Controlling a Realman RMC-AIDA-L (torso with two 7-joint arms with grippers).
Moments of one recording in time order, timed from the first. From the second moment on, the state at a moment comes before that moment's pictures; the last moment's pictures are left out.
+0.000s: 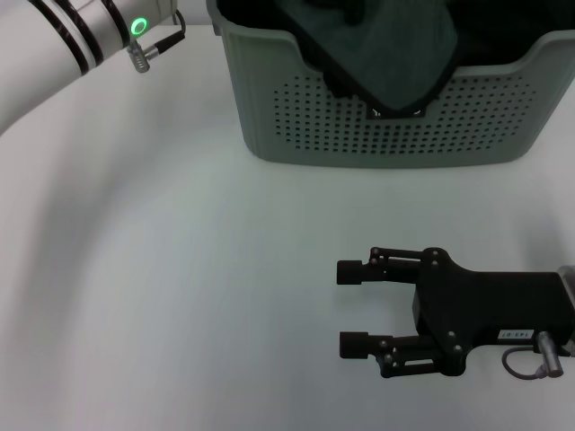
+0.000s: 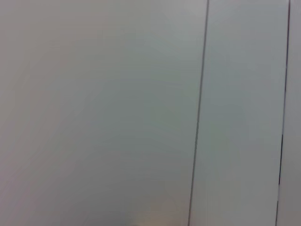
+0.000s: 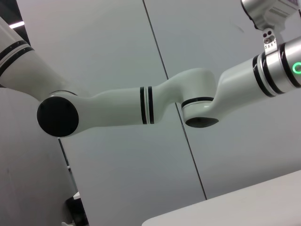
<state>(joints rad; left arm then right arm) -0.55 -2.09 1.39 0.88 0.97 0.80 -1.28 0.38 2.03 -1.52 -0.63 -1.23 -1.65 1.20</state>
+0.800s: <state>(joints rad) -0.69 -2.05 1.32 0.76 1.13 0.79 -1.66 0.38 2.03 -1.53 -0.62 -1.23 -1.66 1.20</state>
